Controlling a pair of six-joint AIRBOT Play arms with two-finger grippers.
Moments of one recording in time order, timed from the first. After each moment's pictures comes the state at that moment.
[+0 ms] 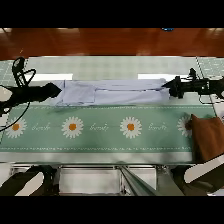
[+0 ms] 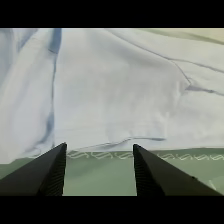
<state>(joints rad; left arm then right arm) 0.07 -1.02 0.79 1.04 -0.77 -1.40 -0.38 -1.92 1.37 -0.60 1.20 1.25</state>
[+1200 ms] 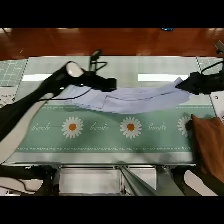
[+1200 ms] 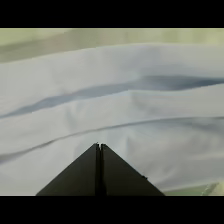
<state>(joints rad) -0.50 -1.67 1.41 0.81 -0.85 -1.39 -0.28 -1.06 1.11 -0.88 1.36 1.32</state>
